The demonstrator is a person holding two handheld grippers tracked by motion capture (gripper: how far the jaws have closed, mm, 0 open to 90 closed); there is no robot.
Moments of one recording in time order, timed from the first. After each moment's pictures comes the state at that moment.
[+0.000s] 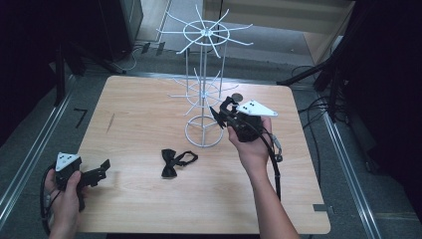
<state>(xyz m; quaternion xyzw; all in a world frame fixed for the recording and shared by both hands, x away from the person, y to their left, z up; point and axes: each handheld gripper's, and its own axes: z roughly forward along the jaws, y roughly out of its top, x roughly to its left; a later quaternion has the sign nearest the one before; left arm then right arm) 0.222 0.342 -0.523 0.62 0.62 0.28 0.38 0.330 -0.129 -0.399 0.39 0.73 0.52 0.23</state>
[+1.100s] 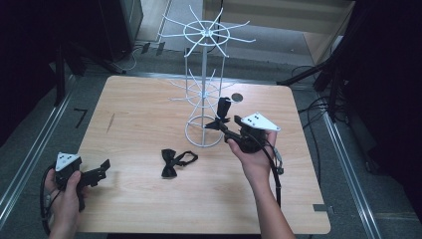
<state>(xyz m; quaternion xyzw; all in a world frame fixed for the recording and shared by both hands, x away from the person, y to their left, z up) 0.222 0.342 -0.523 0.63 0.63 0.28 0.38 0.312 -0.142 -0.429 0.43 0.70 0.52 0.24</state>
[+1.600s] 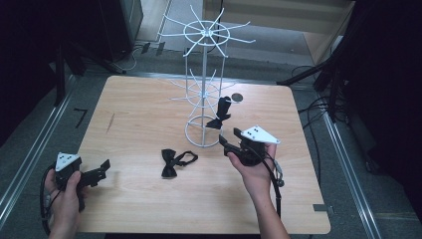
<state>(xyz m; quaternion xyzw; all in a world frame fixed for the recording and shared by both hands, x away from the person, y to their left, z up) 0.221 0.343 -0.523 0.63 0.63 0.28 0.38 0.289 -0.143 -0.450 0.43 0.71 0.51 0.22</state>
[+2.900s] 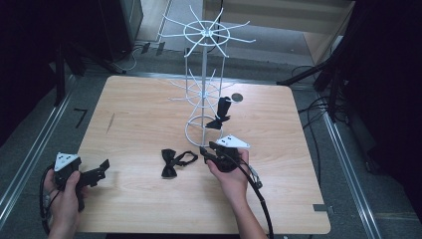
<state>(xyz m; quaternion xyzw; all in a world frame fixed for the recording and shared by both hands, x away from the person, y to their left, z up) 0.221 0.343 -0.523 0.62 0.63 0.27 0.38 0.298 -0.089 -0.508 0.44 0.74 0.49 0.14</state>
